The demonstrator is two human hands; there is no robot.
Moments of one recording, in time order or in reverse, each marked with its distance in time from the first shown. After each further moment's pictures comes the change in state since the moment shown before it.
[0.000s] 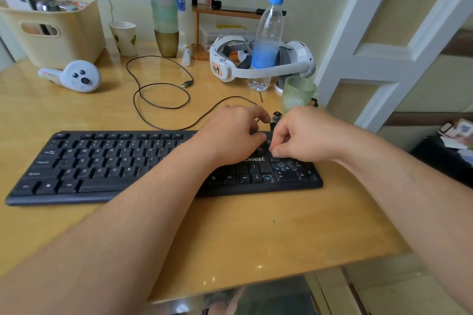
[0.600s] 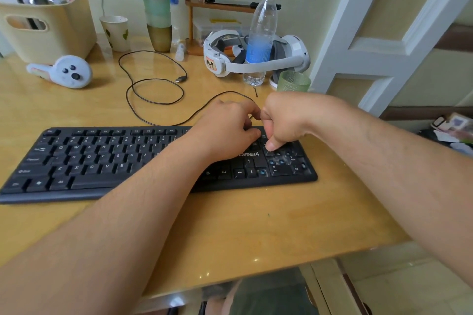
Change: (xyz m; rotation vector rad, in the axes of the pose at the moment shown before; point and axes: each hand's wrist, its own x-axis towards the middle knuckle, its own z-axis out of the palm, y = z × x) left_hand 0.000 0.001 0.002 0.035 0.005 -0.027; right_hand 0.018 -0.032 -0.021 -0.257 -0.228 0.079
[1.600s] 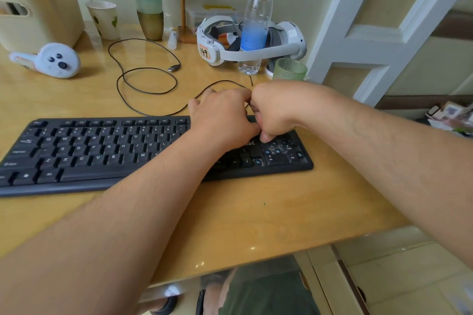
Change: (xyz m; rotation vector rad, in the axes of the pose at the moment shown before) left_hand 0.003 0.013 0.015 0.086 0.104 -0.213; right_hand 0.001 -0.013 0.004 -0.183 0.052 -0.034
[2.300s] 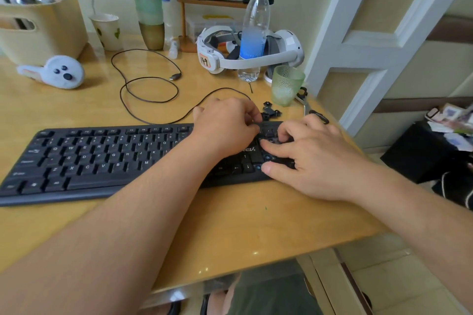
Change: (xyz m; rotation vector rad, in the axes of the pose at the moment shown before) left_hand 0.001 -0.003 -0.002 -0.059 -0.057 0.048; right_hand -0.070 0.027 0.078 0.124 0.232 -0.025
